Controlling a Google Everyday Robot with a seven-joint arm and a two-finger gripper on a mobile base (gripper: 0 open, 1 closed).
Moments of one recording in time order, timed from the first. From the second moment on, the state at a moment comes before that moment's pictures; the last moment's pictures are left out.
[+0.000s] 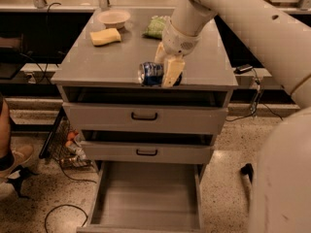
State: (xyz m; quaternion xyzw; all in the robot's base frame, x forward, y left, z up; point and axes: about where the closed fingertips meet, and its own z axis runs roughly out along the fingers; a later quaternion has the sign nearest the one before) arm 0.649 -0.032 0.867 -0.79 0.58 0.06 0.19
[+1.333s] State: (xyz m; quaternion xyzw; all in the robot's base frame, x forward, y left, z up) arm 0.579 0.018 0.797 -0.77 0.60 0.14 0.17
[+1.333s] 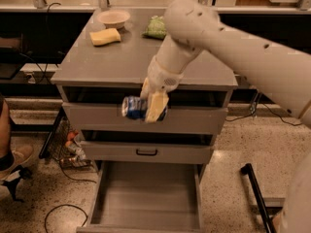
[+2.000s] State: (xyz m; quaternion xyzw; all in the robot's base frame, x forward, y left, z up) arm 0.531 0.067 0.731 -0.76 0.60 0.21 0.16
